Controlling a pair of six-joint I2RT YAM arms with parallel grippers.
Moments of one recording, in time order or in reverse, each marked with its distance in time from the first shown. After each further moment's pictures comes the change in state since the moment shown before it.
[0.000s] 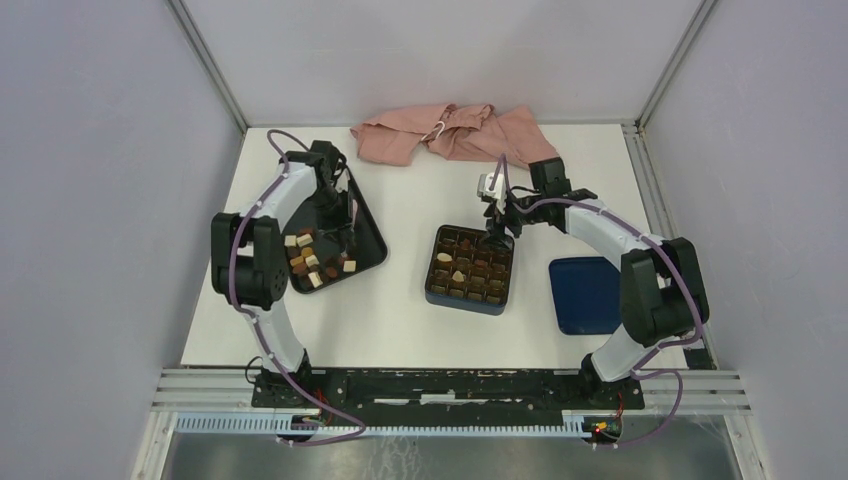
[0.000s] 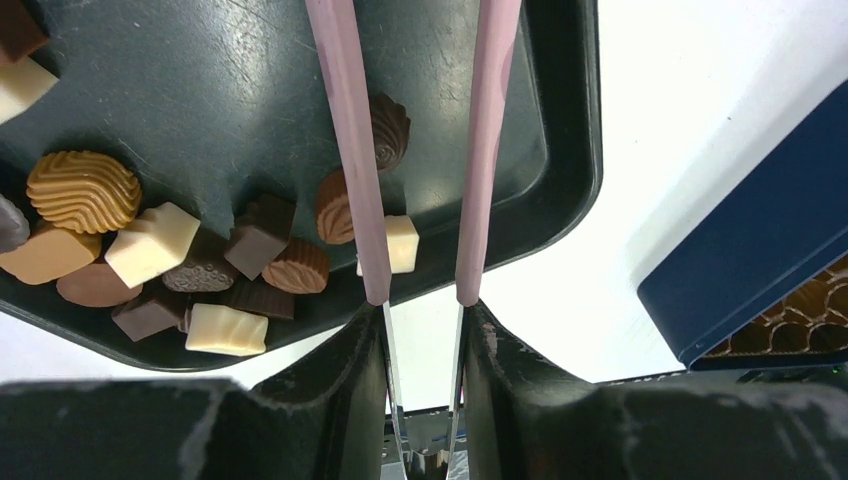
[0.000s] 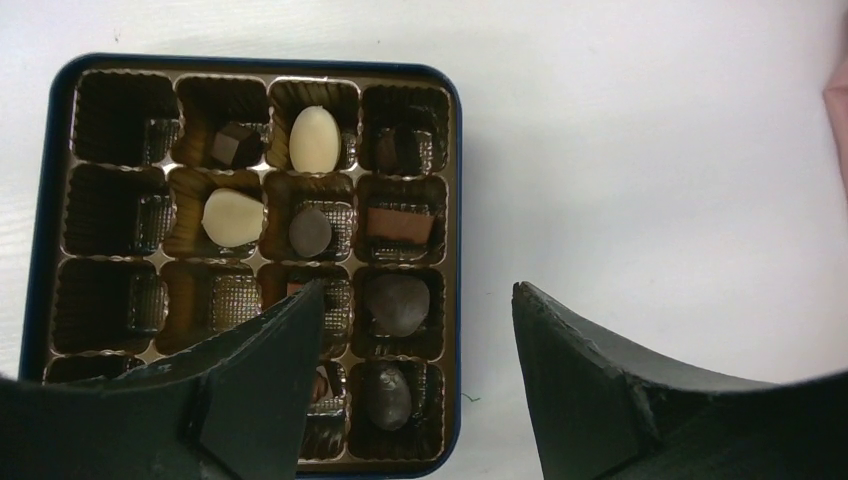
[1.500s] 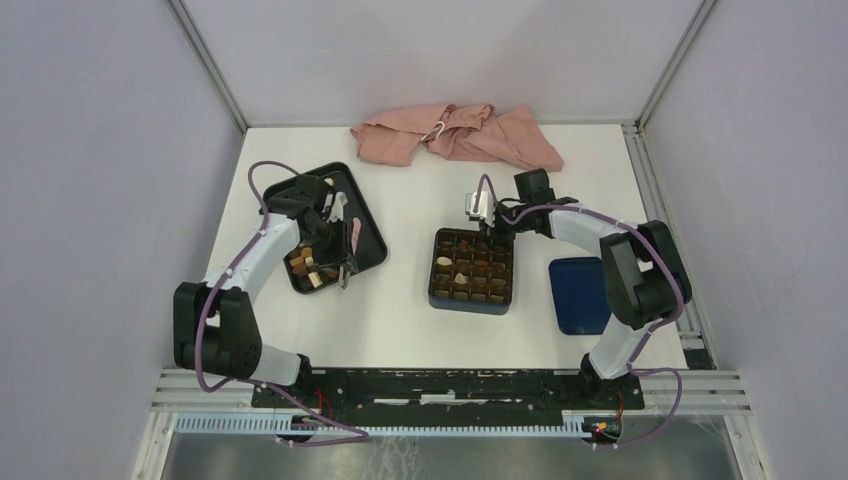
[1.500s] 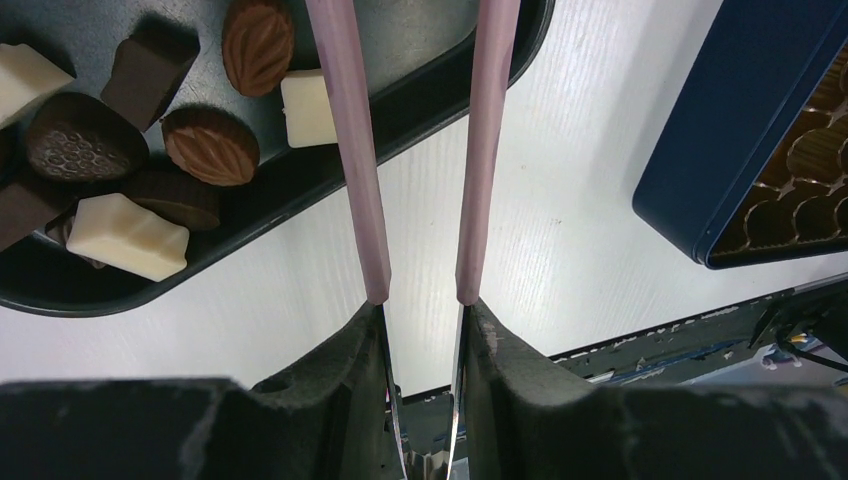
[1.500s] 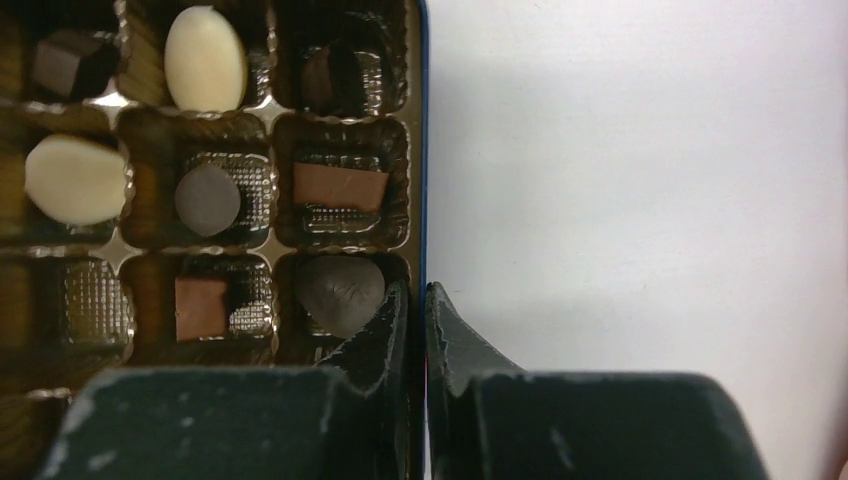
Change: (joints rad) left arm -0.027 -0.451 -0.448 0.191 0.097 -0.001; right arm 0.047 0.120 -0.062 0.135 0.138 -0.180
